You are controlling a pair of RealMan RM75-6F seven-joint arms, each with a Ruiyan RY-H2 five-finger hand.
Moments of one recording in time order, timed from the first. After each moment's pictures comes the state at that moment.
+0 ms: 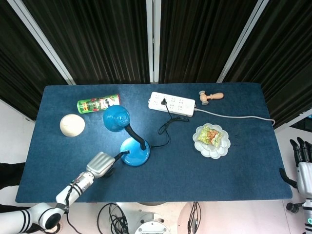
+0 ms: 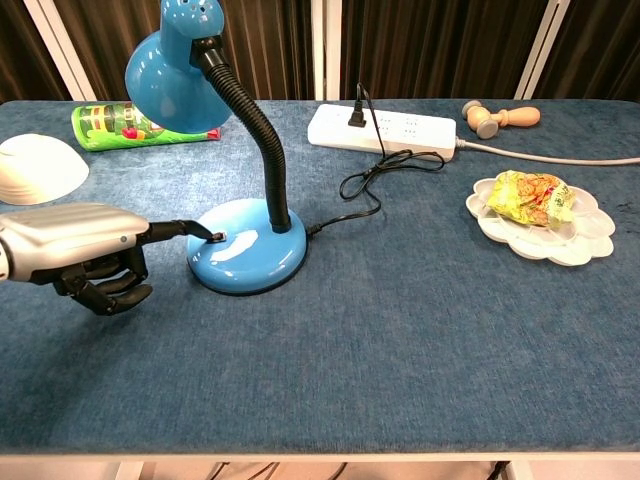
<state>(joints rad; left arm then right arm) -0.59 -1.46 -0.02 -1.56 1.36 0.83 0.24 0.00 -1.09 0.10 -1.65 -1.41 1.53 -0.10</state>
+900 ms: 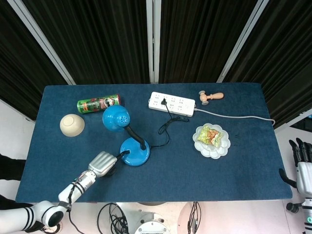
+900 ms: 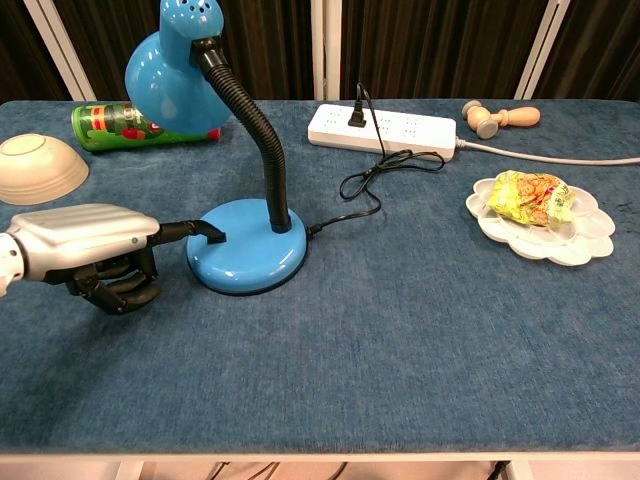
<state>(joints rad) -0.63 -1.48 0.00 -1.53 1.33 0.83 0.25 0.01 -1.10 0.10 -1.63 -1.39 1.50 -0.09</state>
